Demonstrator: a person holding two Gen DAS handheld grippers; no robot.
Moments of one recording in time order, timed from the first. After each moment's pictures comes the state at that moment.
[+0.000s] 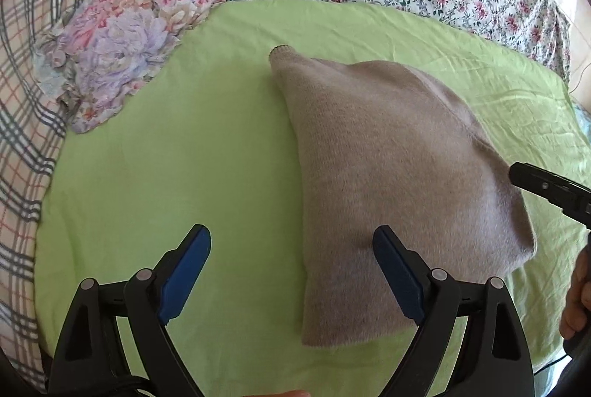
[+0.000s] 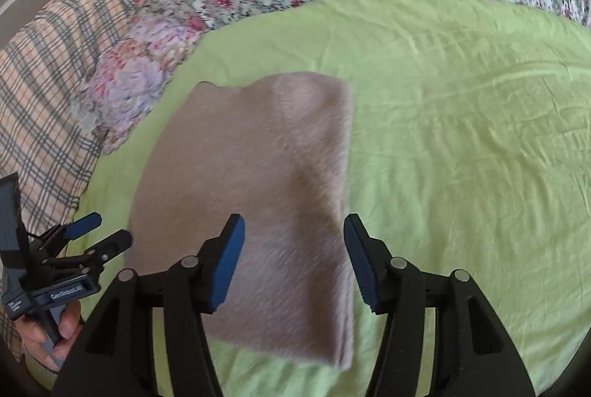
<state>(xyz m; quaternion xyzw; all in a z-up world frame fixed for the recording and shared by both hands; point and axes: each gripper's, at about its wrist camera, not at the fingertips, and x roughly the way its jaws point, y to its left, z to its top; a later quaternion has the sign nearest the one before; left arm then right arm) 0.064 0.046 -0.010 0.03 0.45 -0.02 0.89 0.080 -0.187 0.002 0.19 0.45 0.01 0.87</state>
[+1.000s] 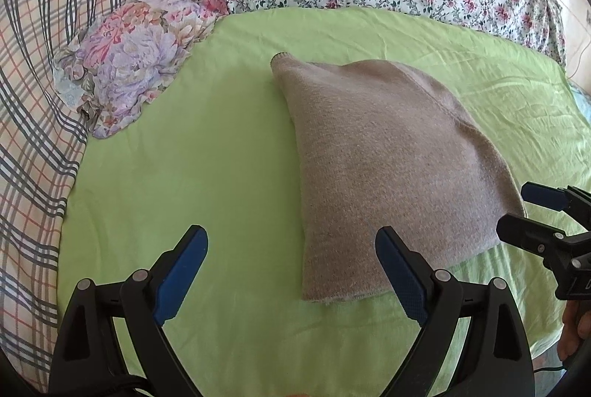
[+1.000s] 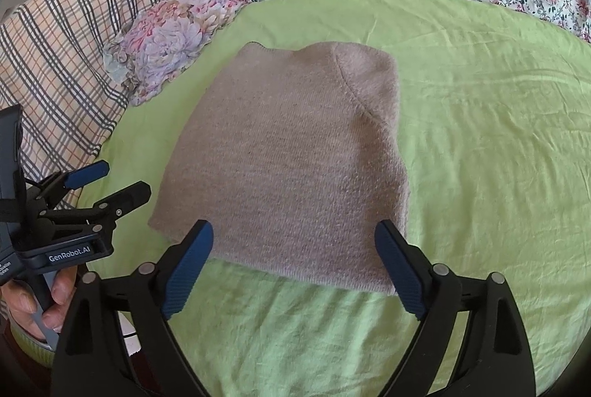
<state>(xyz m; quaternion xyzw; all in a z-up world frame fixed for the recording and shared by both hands) 0.030 0.044 0.005 0.07 0.44 -0.01 0.90 0.044 -0.138 0.007 0.15 0.47 0.05 0.87</state>
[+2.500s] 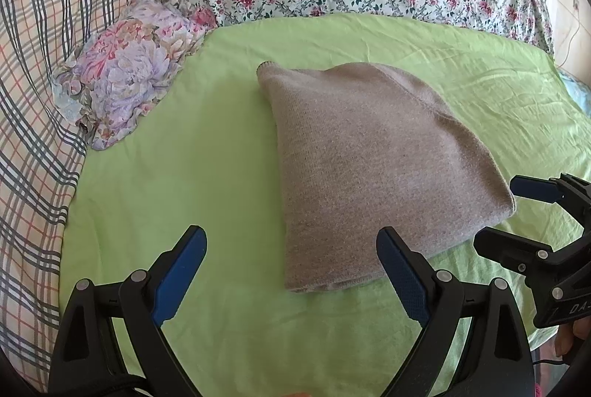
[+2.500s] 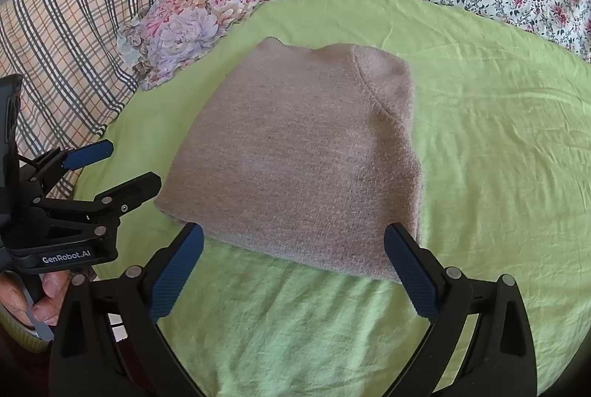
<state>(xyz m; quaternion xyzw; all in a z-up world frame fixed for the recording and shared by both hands) 0.014 0.037 0.005 0.09 0.42 -0.03 0.90 0.033 -0.125 0.006 0.12 0.46 0.07 0.88</state>
